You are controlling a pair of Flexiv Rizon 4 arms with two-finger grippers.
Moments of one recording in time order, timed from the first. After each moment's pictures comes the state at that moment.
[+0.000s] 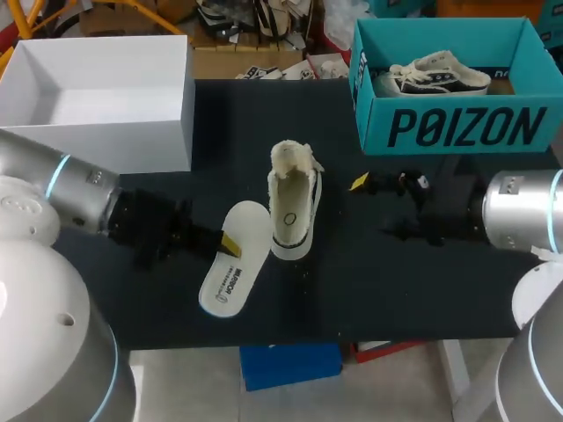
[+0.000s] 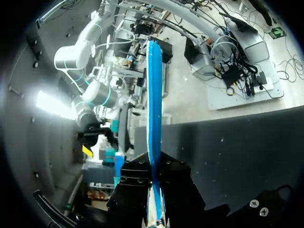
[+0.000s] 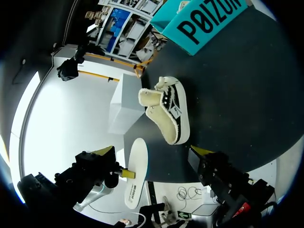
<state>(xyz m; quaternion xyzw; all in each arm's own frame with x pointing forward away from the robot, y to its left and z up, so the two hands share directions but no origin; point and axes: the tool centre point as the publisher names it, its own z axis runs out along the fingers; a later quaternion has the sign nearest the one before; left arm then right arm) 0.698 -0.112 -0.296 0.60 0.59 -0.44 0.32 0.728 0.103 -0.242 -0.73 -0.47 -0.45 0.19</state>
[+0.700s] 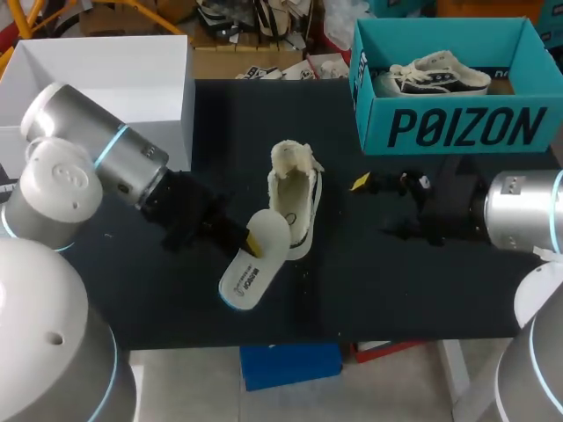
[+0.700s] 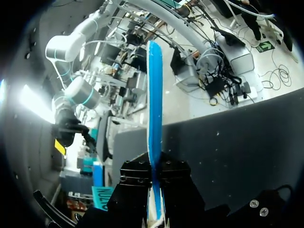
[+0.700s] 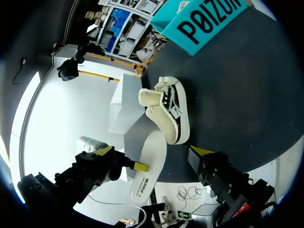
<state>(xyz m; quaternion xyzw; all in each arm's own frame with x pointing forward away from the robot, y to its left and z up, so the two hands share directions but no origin) 0.717 -0.142 -0.328 0.64 0.60 -0.42 0.21 0.728 0.102 -0.242 -0.73 -0.47 -0.45 0.19</state>
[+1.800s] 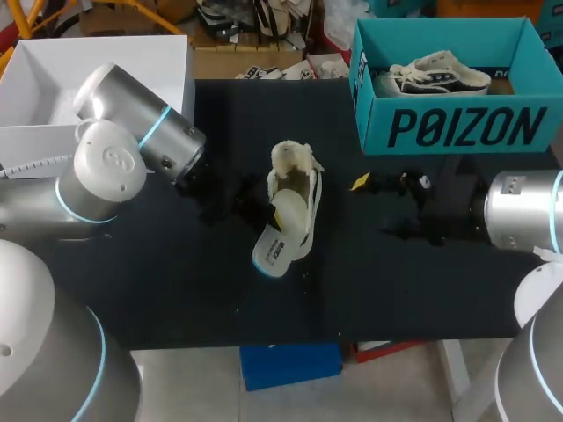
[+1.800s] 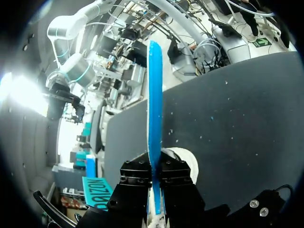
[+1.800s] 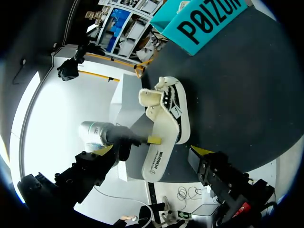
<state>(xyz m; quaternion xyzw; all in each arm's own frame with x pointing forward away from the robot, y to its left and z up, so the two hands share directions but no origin) 0.795 -0.182 -0.360 0.65 0.62 -0.40 0.20 0.728 0.102 -0.242 -0.73 -0.47 -0.45 0.19</state>
